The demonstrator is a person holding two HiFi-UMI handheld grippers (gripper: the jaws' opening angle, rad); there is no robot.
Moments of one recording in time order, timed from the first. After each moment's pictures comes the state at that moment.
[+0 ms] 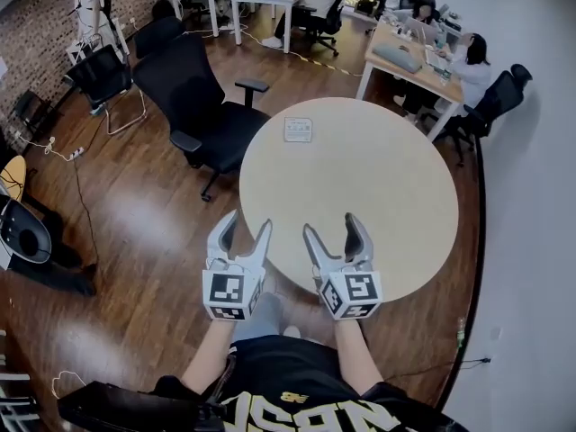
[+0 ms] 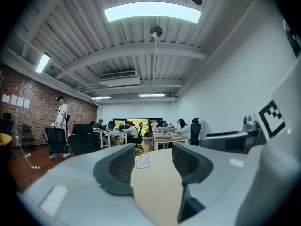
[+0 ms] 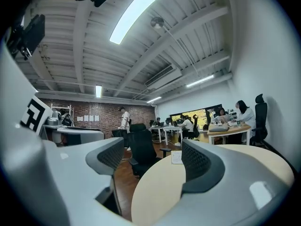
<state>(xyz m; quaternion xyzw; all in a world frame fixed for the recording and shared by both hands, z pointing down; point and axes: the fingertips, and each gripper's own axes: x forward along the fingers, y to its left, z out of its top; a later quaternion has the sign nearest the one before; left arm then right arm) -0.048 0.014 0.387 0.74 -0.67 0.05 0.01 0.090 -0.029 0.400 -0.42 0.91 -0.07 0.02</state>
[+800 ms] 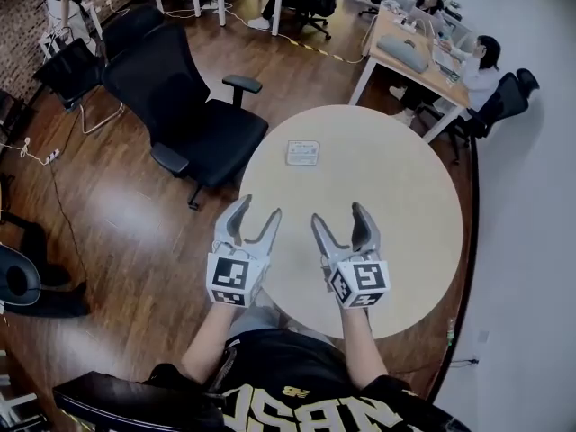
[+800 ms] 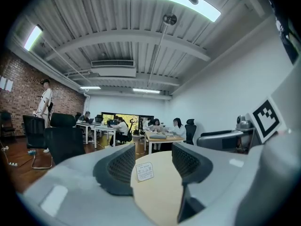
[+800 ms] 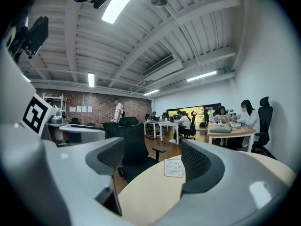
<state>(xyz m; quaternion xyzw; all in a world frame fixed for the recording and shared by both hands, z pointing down) -0.138 -0.195 0.415 0.80 -0.60 0.04 0.04 -0.001 -0.225 0.414 -0.44 0.90 -0.06 -0.03</state>
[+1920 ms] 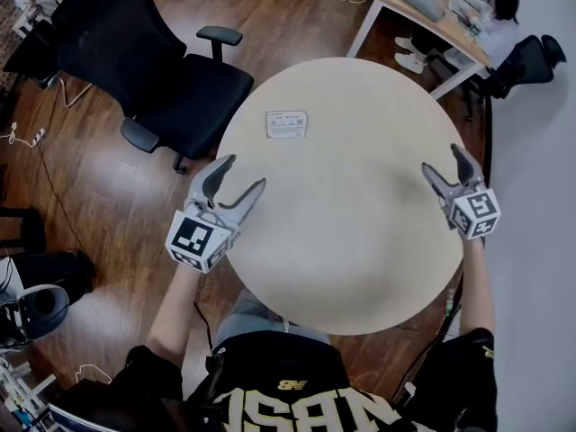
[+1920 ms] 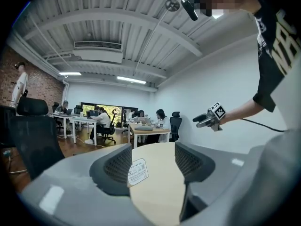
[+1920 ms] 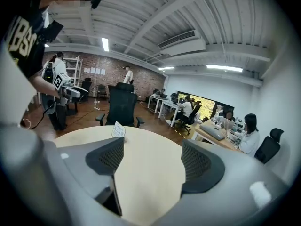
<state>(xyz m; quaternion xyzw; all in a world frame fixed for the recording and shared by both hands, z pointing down) -0.123 -0.325 0.474 0.86 -0.50 0.06 0.08 0.245 -0.466 0.469 -0.36 0.90 0.01 -0.25</state>
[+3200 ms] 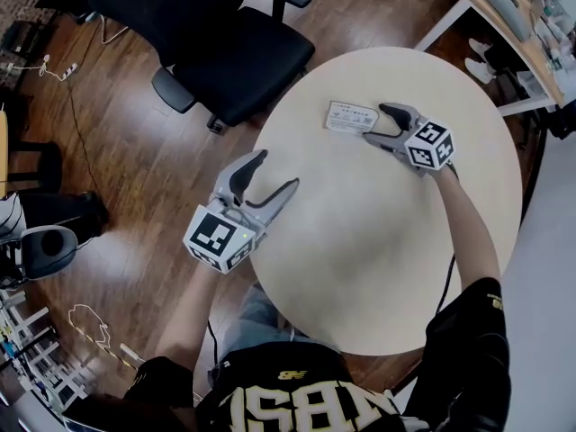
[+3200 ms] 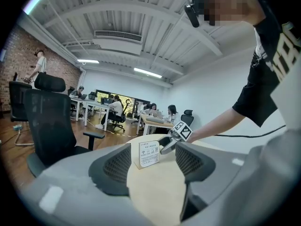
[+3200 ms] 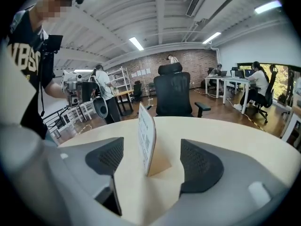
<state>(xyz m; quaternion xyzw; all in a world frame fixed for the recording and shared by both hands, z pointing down) -0.170 -0.343 0.558 0.82 -0.55 0.05 0.17 -0.057 -0.538 0.693 0.01 0.95 -0.10 -0.29</state>
